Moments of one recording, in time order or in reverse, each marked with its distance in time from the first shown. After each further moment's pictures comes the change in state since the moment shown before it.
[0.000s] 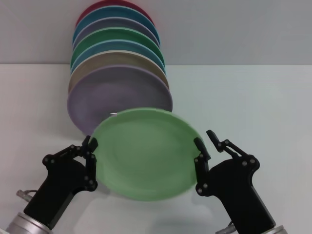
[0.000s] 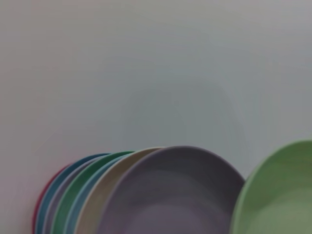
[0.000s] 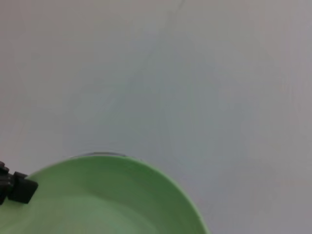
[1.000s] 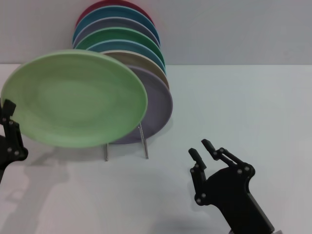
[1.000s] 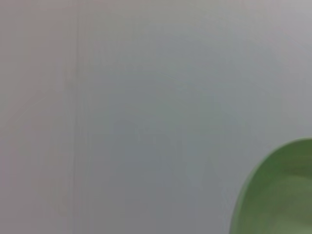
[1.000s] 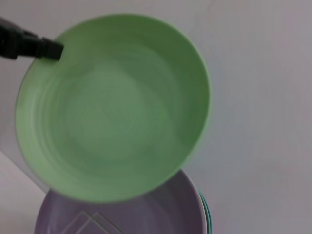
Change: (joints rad) left arm 0.044 0.004 -0.207 0.087 0.000 0.325 -0.021; right arm 0.017 -0.001 -0.032 -0.065 -0.007 0.010 0.014
